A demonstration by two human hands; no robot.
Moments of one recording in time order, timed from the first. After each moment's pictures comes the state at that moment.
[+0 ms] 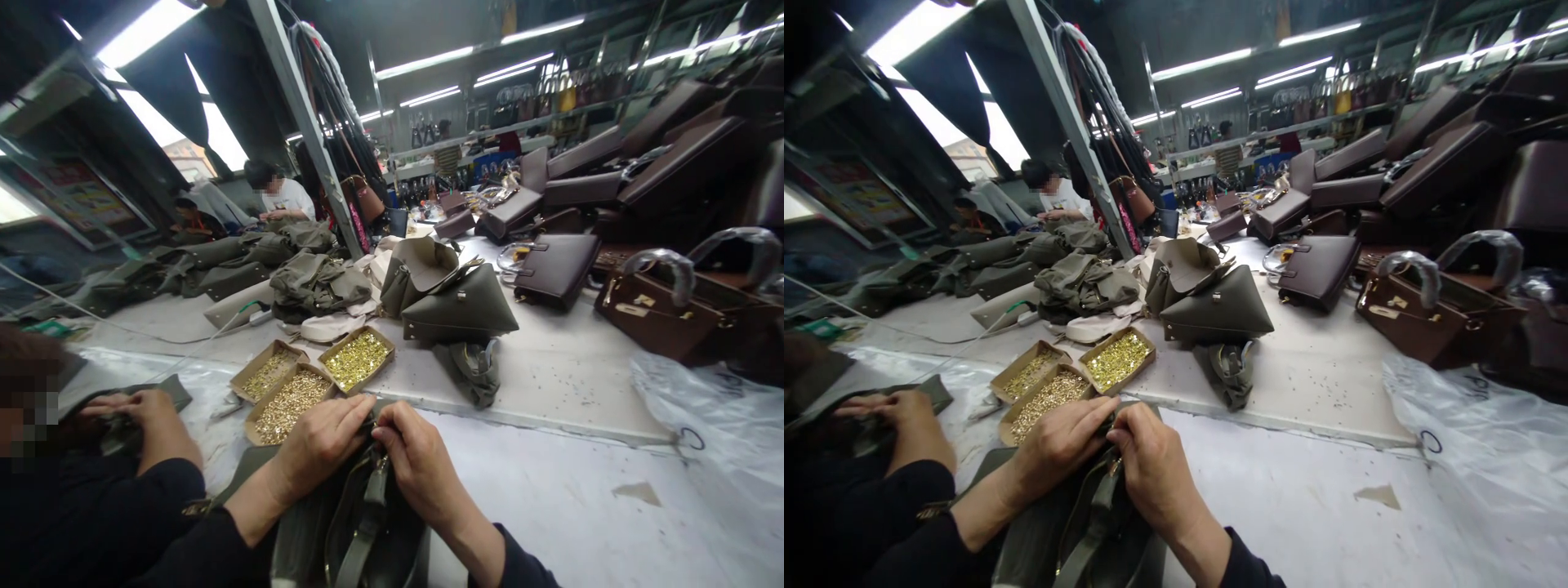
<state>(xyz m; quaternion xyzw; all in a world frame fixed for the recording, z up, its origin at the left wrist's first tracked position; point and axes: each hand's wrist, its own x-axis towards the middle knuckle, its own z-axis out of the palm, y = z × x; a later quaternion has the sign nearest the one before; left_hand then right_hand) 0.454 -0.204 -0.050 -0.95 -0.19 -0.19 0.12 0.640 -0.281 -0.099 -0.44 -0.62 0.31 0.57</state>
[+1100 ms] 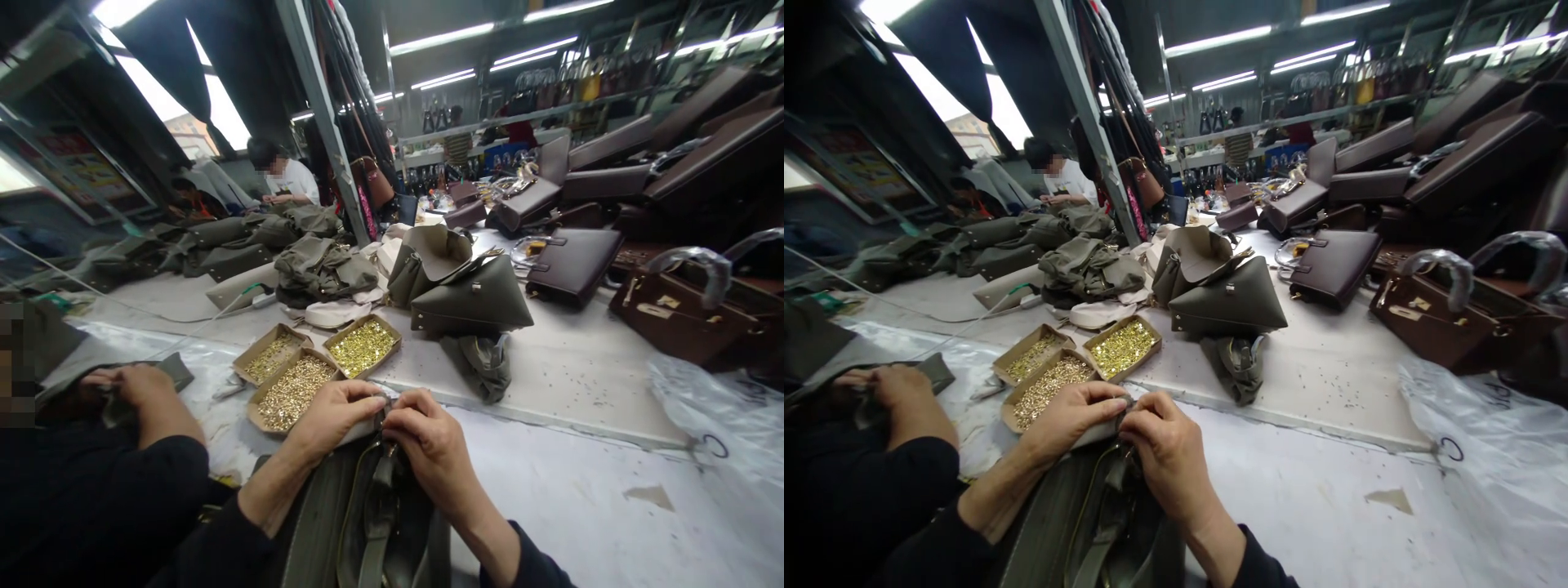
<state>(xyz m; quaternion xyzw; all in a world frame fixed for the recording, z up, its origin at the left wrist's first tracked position) 0.480 -0.202 -0.038 -0.65 -0.55 -0.20 -0.49 0.645 -0.278 -0.112 -0.45 -0.65 0.24 0.57</state>
